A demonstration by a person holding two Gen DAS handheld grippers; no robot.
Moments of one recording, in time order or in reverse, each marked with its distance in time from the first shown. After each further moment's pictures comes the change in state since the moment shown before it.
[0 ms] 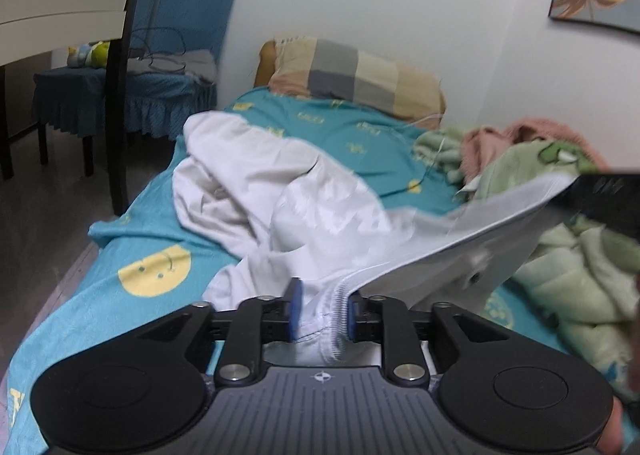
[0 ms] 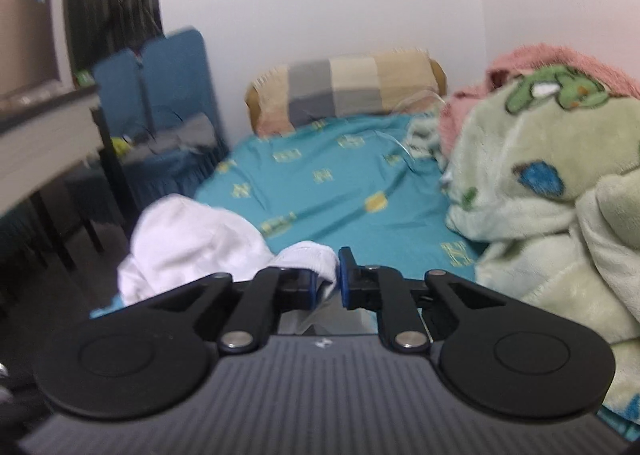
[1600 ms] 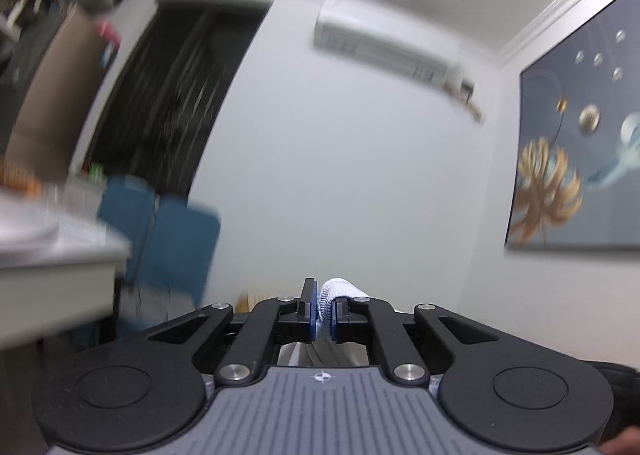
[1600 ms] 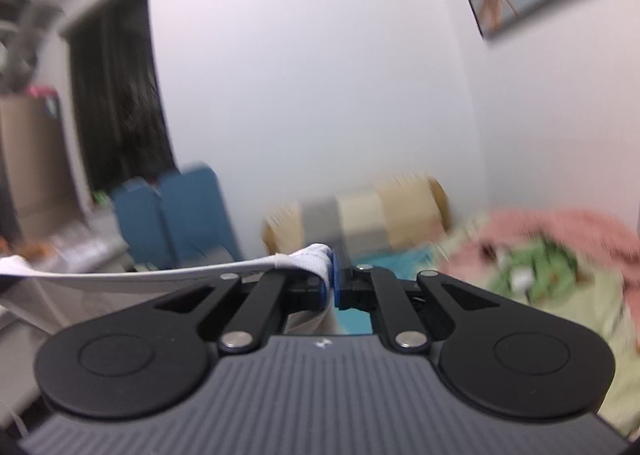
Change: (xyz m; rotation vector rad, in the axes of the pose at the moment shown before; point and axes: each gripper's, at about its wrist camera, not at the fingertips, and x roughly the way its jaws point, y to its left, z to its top) left arm -0.280 -0.108 0.272 -0.002 -0.710 -0.024; right arm -0.159 -0.004 0.241 0.073 -0.299 0.056
